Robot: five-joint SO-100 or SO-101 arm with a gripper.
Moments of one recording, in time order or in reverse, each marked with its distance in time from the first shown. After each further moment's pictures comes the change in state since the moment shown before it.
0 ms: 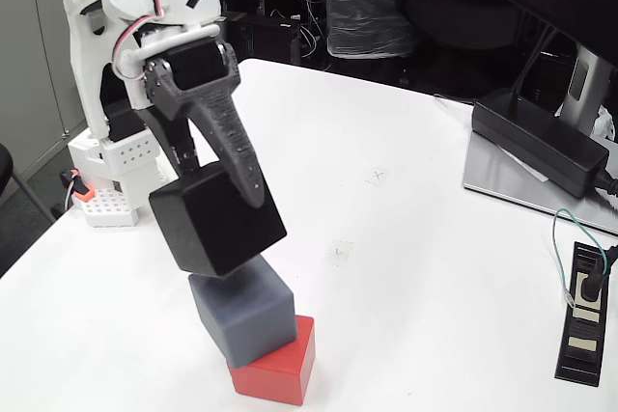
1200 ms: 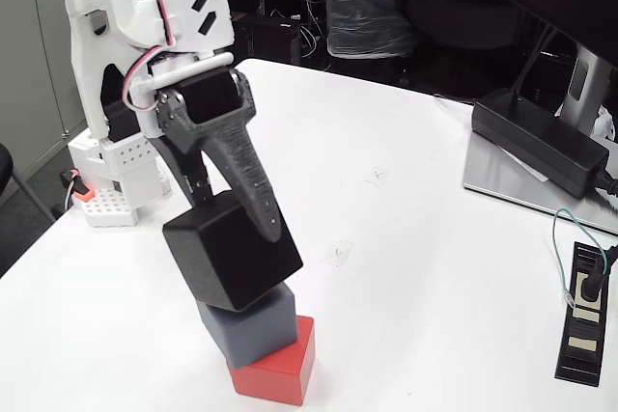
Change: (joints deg) arm -0.3 -5.4 0.0 -5.0 0.0
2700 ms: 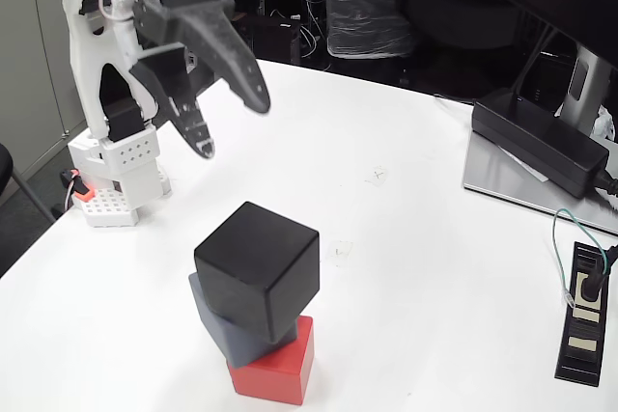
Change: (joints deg) arm -0.4 10.1 -9.1 -0.2 0.0
